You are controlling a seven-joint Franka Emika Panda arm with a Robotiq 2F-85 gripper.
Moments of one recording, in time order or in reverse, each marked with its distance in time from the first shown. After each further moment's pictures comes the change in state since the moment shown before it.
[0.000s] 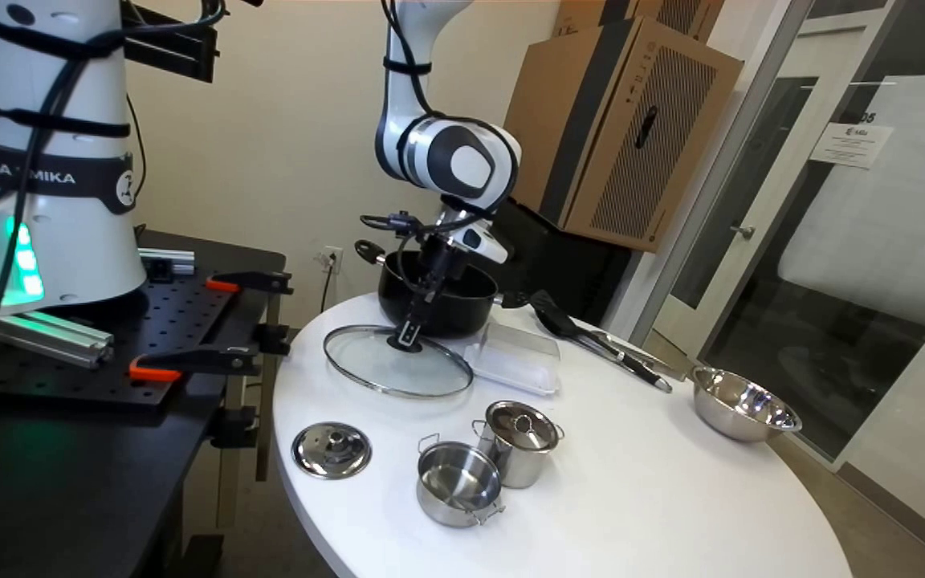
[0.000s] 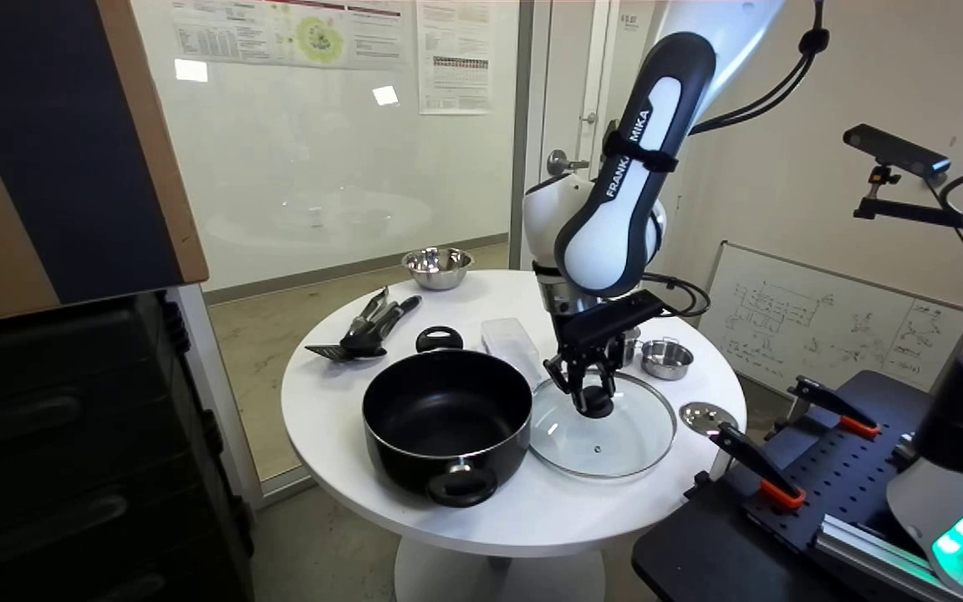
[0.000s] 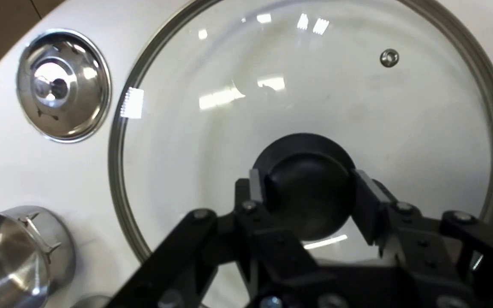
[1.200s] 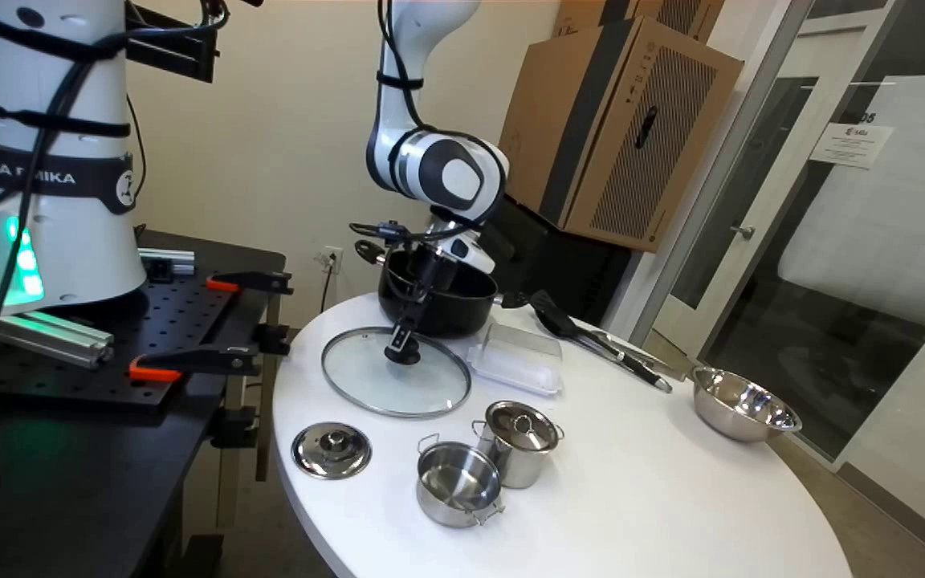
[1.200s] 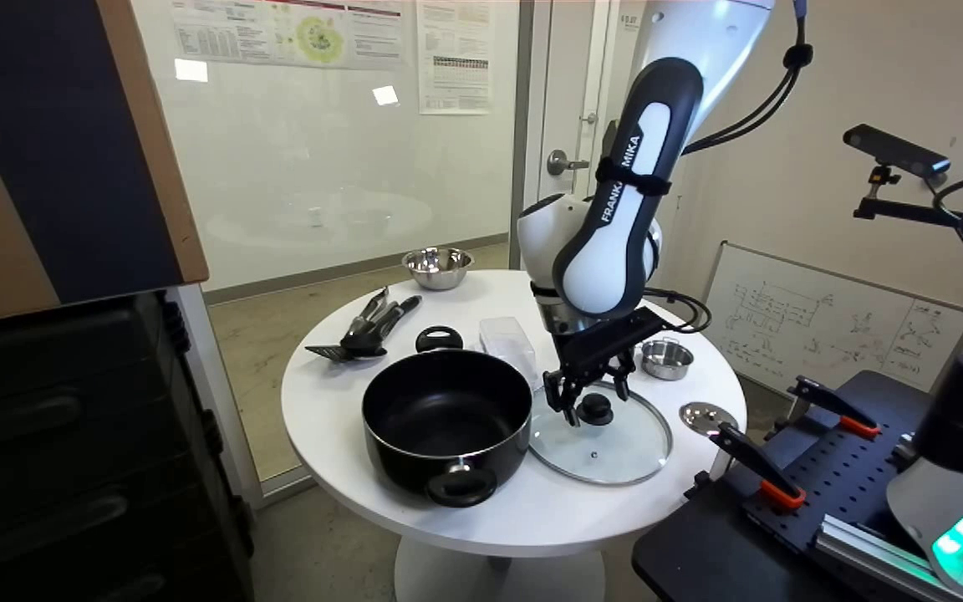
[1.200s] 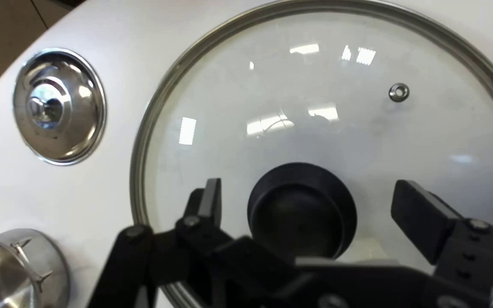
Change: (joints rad) arm 0.071 0.054 -0.041 0.008 0.008 0.004 0.037
